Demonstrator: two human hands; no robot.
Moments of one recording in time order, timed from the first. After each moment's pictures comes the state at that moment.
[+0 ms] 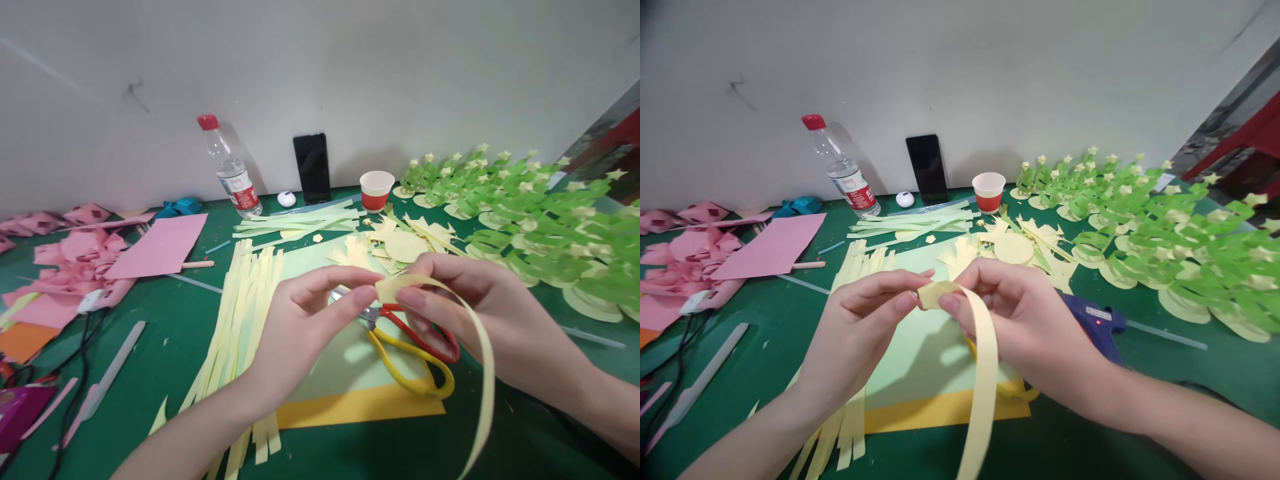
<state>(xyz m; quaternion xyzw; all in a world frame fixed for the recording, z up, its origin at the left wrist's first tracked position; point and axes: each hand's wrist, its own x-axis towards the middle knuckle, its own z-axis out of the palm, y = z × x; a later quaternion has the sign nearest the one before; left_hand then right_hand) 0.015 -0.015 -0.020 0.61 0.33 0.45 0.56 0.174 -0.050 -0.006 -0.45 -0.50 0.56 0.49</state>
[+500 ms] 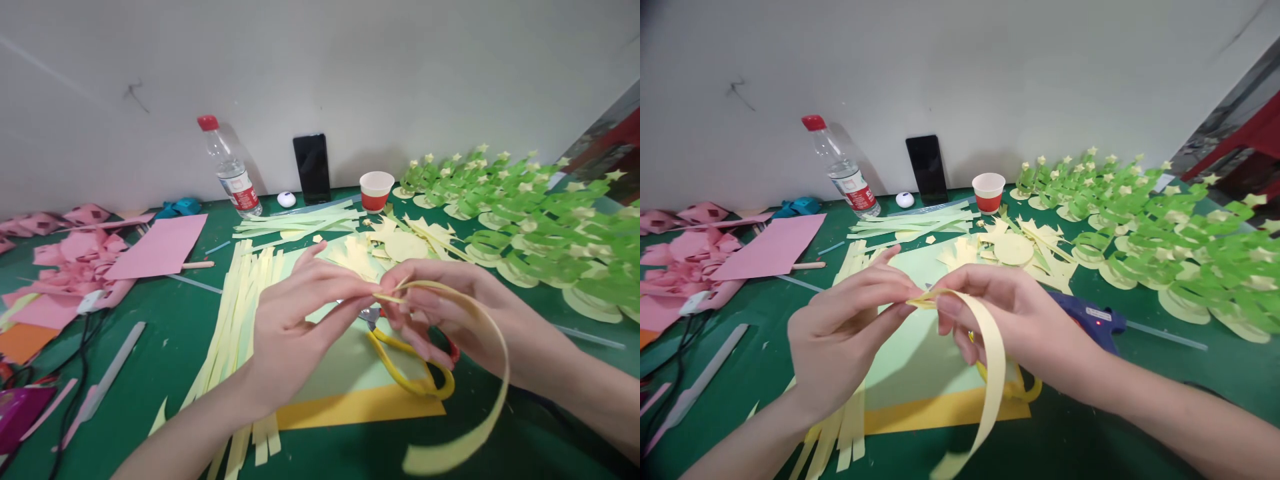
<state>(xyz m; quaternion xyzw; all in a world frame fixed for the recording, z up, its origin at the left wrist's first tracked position) 0.009 -0.011 -0.020 0.80 0.24 0.49 0.25 0.179 -0.048 -0.009 -0.39 -0.44 0.68 0.43</state>
